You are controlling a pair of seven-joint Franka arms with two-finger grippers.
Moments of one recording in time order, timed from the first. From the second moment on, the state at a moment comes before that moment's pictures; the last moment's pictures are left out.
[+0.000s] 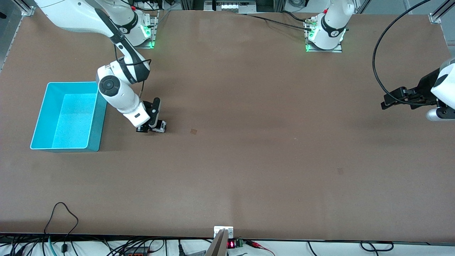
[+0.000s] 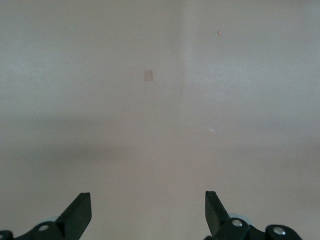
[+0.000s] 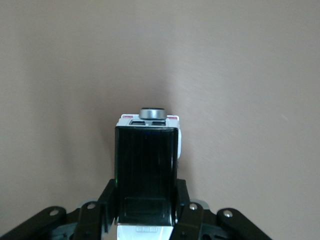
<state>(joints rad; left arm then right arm) 0.04 0.13 -0.02 -1.51 -0.08 1.61 -0.03 -0.12 0.39 0.38 -2.23 -0.26 2.64 -0.95</state>
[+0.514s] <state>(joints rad) 0.04 0.13 -0.02 -1.51 -0.08 1.61 -0.03 -0.14 0.18 0.29 -2.20 -0.26 2.46 -0.63</state>
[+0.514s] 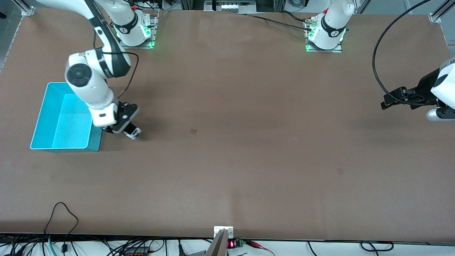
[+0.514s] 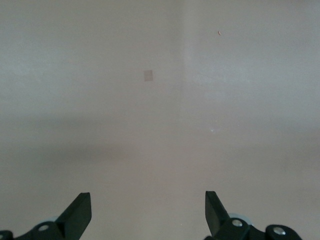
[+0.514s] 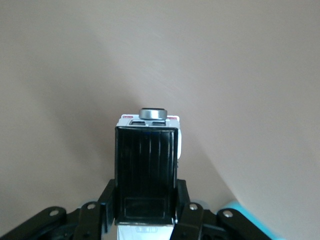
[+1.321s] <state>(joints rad) 0.03 0.13 -0.02 -1.51 -0.08 1.61 -0.03 -0.15 0.10 -0.05 -2.20 -0.18 2.35 -0.45</state>
